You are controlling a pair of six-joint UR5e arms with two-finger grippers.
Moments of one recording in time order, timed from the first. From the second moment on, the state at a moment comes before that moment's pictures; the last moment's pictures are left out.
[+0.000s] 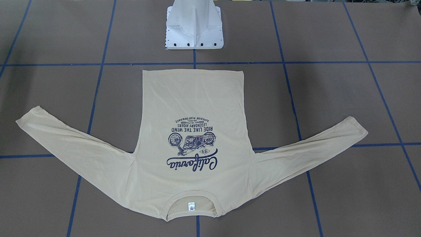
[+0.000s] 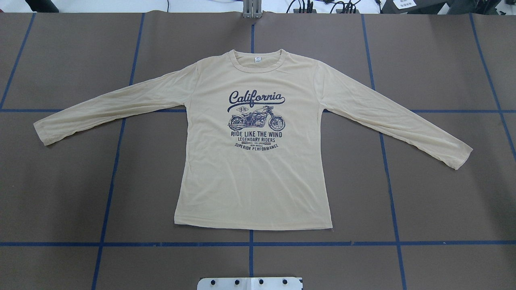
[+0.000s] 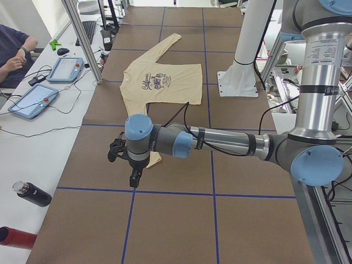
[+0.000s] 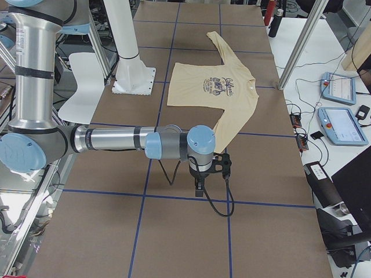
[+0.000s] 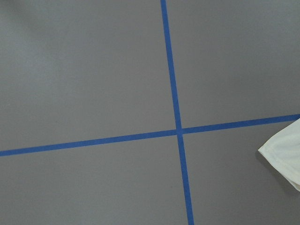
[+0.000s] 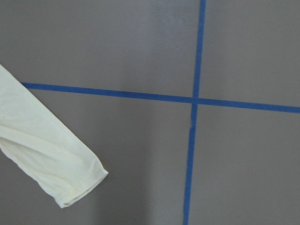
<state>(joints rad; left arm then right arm) -1.56 -1.61 -1.65 -1.71 -2.34 0.00 1.50 -1.66 1.76 -1.48 2.39 0.07</state>
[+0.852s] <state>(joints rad) -1.53 -1.64 -1.63 -1.84 -2.37 -0.06 1.20 -1.61 1.53 -0.93 2.33 0.38</state>
